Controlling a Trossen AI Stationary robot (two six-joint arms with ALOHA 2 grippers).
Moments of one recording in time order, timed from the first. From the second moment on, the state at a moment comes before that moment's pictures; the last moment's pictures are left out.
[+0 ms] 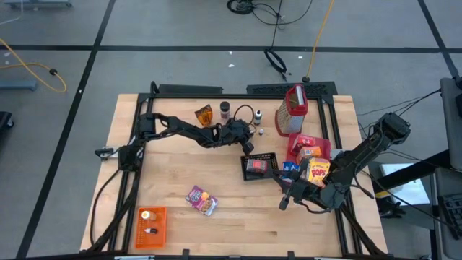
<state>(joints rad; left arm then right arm) 0.20 2.16 1.20 0.43 -0.20 -0.21 0.77 1.31 0.66 0.61 1.23 -0.41</state>
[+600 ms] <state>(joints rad) 0.13 1.87 1.20 -0.19 -0.22 -0.19 0.77 1.31 0.66 0.58 1.23 -0.38</state>
